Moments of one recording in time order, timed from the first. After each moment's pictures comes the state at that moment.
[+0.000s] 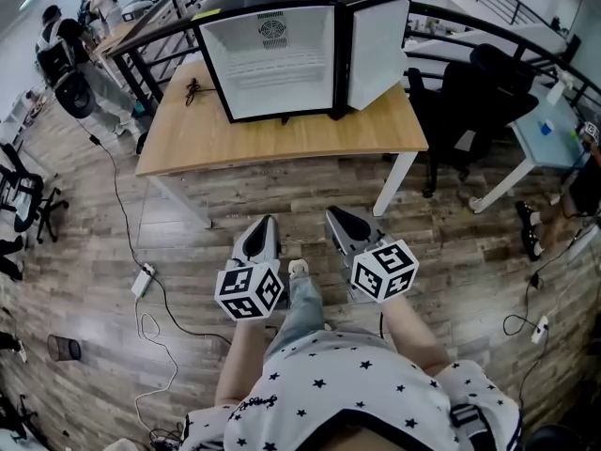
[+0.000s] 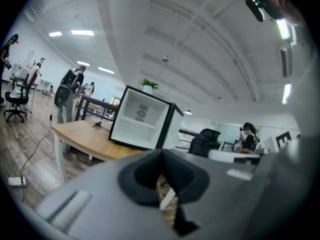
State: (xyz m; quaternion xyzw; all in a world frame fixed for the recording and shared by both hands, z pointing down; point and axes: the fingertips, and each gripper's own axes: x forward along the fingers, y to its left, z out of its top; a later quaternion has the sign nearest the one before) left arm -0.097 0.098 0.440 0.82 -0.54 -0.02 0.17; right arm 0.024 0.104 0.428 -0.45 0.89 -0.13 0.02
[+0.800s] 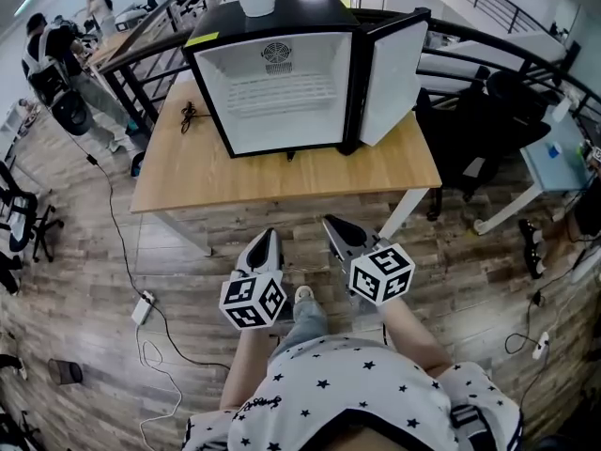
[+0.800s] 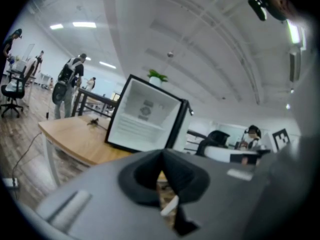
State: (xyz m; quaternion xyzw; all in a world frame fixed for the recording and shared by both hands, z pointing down) left arm -0.109 -0.038 0.453 0.82 -0.54 -0.02 0.20; right arm 0.003 -0.040 0.435 -0.44 0.88 -0.15 0.01
